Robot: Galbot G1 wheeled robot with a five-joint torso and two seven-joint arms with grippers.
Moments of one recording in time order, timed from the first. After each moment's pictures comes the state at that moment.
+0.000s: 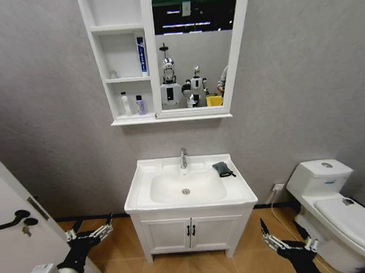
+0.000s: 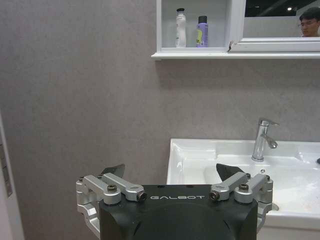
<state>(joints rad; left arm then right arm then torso) 1.91 -1.26 -0.91 -2.48 -0.50 0.29 -0.07 -2.20 1.35 0.73 2.45 0.27 0.14 0.22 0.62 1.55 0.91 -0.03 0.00</state>
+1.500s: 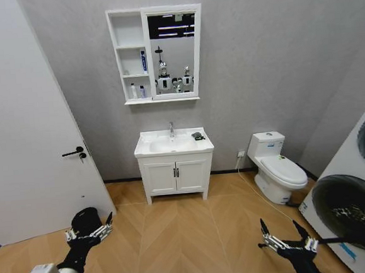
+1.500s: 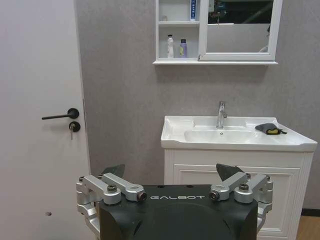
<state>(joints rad) 1.91 -1.26 -0.91 -2.48 -0.50 0.29 -0.07 -2.20 1.35 0.73 2.45 0.27 0.14 0.22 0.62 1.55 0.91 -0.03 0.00</state>
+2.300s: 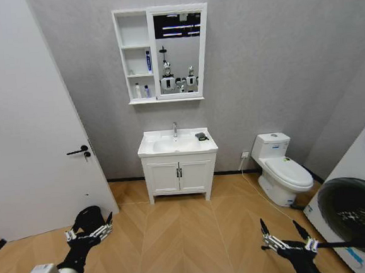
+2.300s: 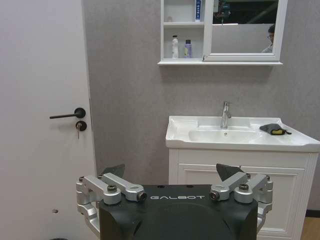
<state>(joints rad) 1.91 -1.26 -0.91 -2.48 -0.50 0.29 -0.07 -2.20 1.35 0.73 2.45 0.27 0.14 0.22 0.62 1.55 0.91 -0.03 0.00</state>
